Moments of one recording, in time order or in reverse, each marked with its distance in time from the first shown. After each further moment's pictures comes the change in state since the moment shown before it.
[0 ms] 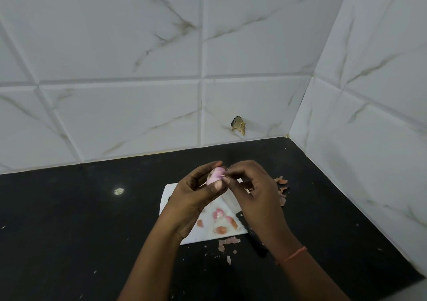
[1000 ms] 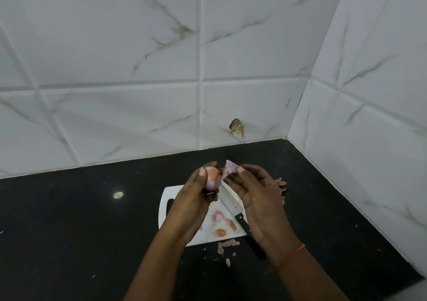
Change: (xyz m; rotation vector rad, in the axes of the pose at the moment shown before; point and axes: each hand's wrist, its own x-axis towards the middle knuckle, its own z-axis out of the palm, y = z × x) left_hand 0.006 -0.012 0.006 -0.031 0.047 0.009; right_hand 0.004 -0.011 -0.001 0.940 0.176 0.756
